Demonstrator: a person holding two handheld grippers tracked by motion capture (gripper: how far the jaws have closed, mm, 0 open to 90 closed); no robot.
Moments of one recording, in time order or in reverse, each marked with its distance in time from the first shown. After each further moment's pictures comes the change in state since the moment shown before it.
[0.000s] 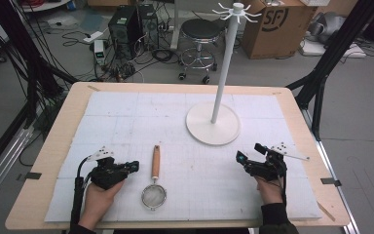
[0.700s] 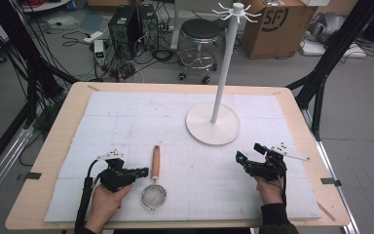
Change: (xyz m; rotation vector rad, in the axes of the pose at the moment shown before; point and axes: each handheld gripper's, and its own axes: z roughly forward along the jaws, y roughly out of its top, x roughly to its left) left arm -0.011 -0.005 0.019 0.095 -0.112 -0.061; right arm 0.001 0.000 0.000 -0.007 0.019 0.002
